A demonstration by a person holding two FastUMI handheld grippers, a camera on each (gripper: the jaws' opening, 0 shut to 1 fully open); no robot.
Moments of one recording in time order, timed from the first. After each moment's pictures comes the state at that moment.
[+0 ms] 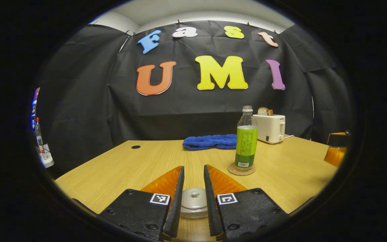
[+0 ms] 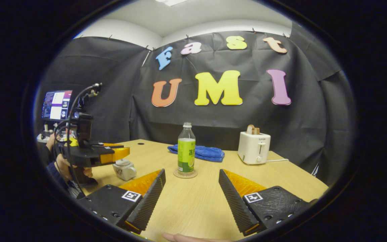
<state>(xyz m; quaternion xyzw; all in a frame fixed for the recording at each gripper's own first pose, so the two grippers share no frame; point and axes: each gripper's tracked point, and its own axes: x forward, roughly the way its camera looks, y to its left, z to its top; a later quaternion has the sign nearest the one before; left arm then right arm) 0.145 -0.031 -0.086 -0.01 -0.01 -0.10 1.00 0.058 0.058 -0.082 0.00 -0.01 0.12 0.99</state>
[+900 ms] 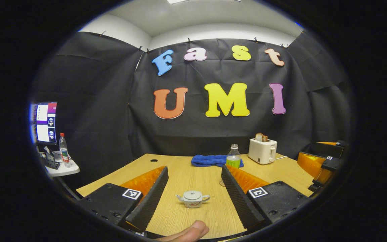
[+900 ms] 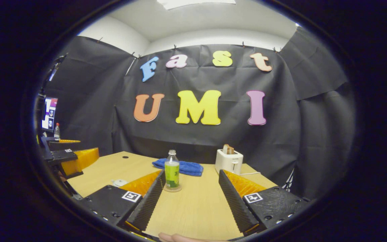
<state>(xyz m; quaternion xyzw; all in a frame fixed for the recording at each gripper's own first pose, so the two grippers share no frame) 0.006 -0.007 0.013 -0.02 -0.03 -0.03 1.00 -0.010 0.030 0.013 0.01 -0.03 0.00 1.00</state>
